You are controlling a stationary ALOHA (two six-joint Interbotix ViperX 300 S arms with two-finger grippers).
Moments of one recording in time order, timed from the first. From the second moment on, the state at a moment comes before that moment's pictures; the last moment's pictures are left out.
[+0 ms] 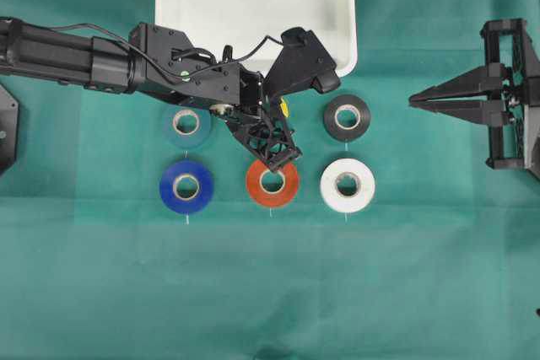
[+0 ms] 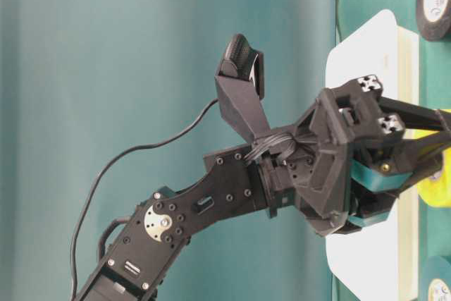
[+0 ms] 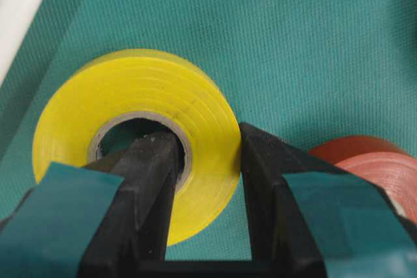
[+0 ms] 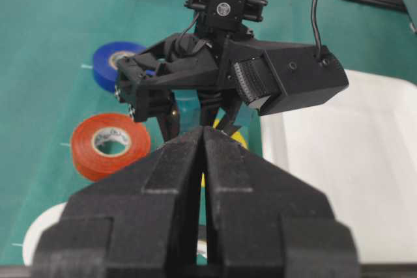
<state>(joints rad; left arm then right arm) 0.03 0.34 0.20 -0.01 0.69 -0.55 0.00 -0.81 1.15 -0.01 -0.14 -0.01</state>
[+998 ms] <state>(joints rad) 0.02 0.32 0.19 -0.01 0.73 -0.55 0.00 -0.81 1.15 -0.01 -0.14 0.00</state>
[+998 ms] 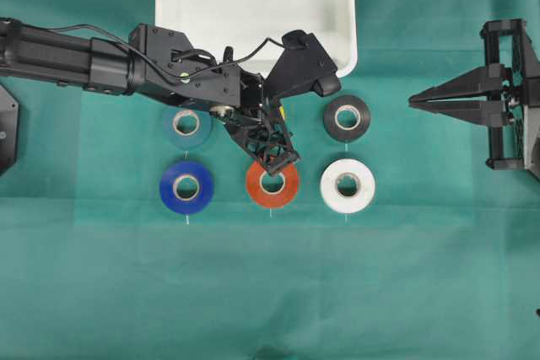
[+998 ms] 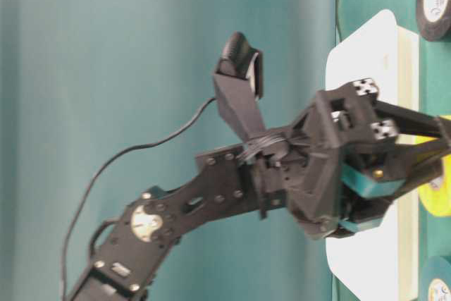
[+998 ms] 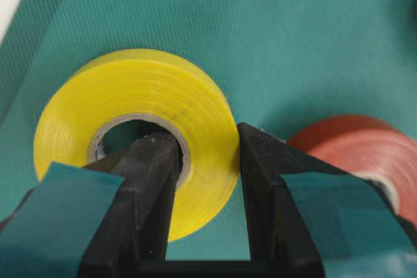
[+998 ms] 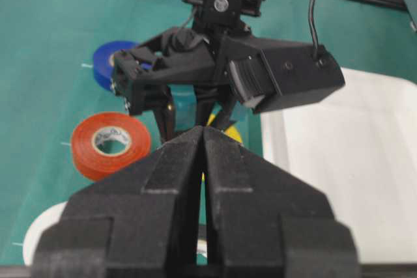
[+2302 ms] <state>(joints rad) 0.01 0.09 0.03 0.00 1.03 -0.45 0.00 -0.80 1.16 -0.01 -0.14 0.00</state>
